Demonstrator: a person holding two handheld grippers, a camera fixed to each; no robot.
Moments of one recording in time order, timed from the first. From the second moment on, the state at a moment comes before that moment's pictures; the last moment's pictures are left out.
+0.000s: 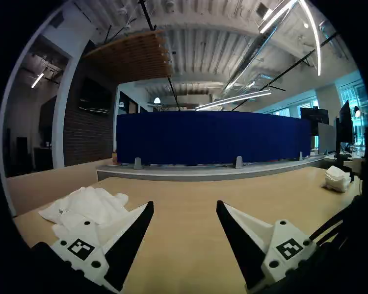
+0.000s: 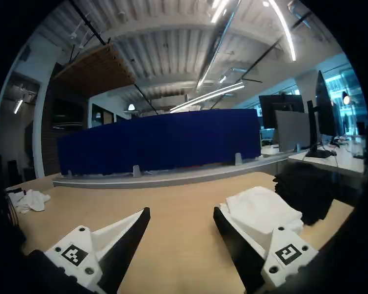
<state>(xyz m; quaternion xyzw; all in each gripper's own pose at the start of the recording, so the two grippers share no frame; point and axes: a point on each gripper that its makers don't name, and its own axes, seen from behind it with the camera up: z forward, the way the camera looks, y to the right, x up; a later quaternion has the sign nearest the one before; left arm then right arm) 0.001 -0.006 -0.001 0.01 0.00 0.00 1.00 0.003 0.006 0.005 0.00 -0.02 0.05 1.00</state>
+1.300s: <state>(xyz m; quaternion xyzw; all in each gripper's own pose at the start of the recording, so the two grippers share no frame) 0.001 -0.006 0.001 0.01 0.00 0.00 1.00 -0.001 -0.005 0.003 0.01 0.00 0.00 1.00</state>
